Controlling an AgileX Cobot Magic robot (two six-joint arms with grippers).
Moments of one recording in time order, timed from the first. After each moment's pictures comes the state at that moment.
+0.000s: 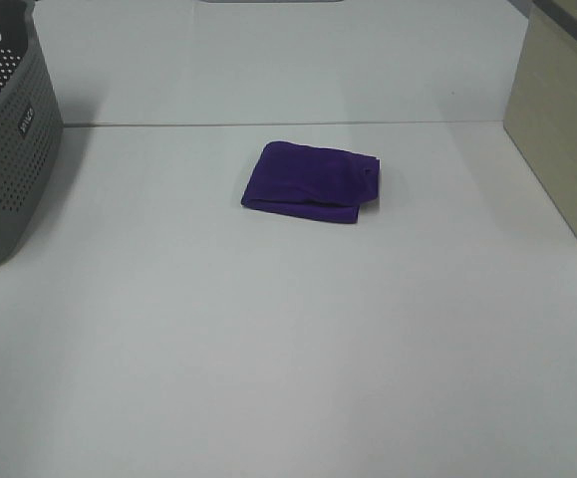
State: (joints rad) left arm -0.22 0.50 -0.75 0.08 1.08 -0.06; right arm 0.20 0.03 -0.80 0.12 1.22 -0.05
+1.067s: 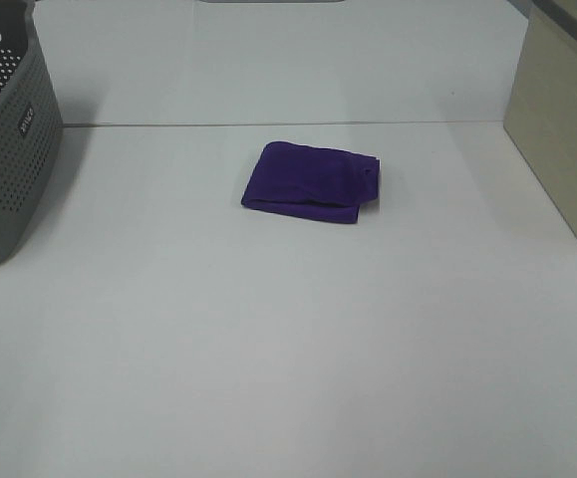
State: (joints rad) left arm -0.17 -0.01 -0.52 -0.07 1.09 0.04; right arm 0.20 0.00 -0.45 0.08 1.11 -0.08
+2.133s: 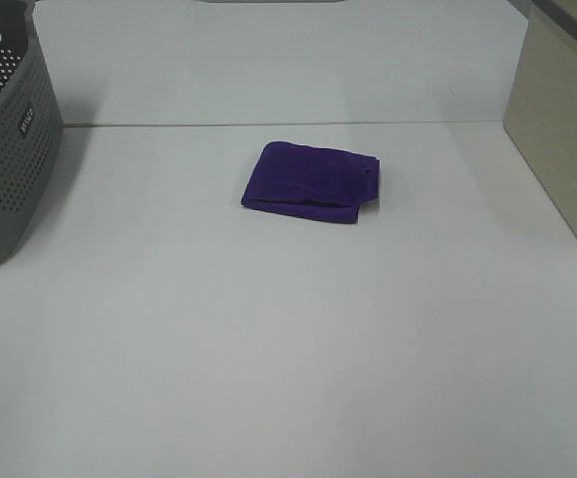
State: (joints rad) left arm 0.05 -0.01 -0.51 -0.07 1.08 0.04; right arm 0.07 0.00 -0.45 0.09 1.11 -0.08
